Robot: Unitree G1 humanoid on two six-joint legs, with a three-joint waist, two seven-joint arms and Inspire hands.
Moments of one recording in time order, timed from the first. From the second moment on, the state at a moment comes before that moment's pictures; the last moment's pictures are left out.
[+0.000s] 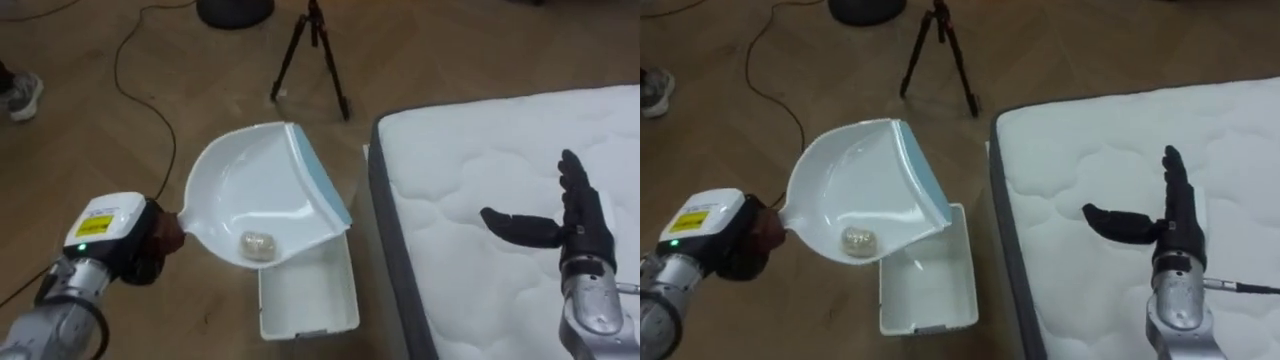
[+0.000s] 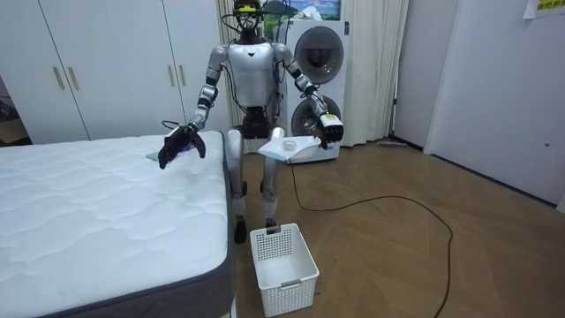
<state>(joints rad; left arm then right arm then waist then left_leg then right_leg) -0.08 0.62 -0.10 0.50 0.83 -0.17 0.14 -0.08 -0.43 0.02 0.58 0.17 -0.23 -0.31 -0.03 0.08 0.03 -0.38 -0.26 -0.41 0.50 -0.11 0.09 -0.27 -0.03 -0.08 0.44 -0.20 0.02</state>
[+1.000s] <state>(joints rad) -0.18 0.72 -0.30 0.73 0.84 -0.15 0.18 -0.12 -0.43 0.17 0.66 0.19 -0.25 -0.27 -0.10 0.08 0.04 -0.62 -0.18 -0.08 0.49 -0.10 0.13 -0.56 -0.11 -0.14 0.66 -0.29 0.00</state>
